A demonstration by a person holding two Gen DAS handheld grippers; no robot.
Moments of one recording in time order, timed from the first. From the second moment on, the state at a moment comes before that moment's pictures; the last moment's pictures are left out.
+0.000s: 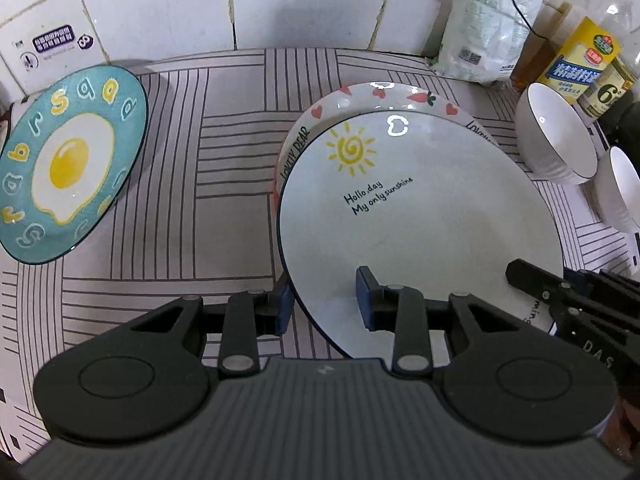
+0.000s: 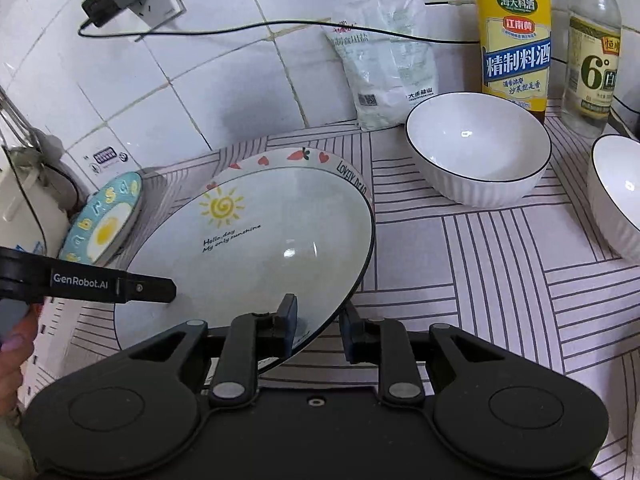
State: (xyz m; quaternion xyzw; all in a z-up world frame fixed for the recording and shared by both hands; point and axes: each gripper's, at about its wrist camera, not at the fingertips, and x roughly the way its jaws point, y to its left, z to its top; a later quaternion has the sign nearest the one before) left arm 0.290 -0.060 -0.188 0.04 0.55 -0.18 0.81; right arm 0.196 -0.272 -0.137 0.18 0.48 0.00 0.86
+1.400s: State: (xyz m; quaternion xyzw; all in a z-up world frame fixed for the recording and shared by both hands) left arm 0.228 -0.029 -0.106 0.07 0.48 -0.19 0.85; right arm 0.158 -0.210 -0.069 0.03 0.41 0.00 0.91
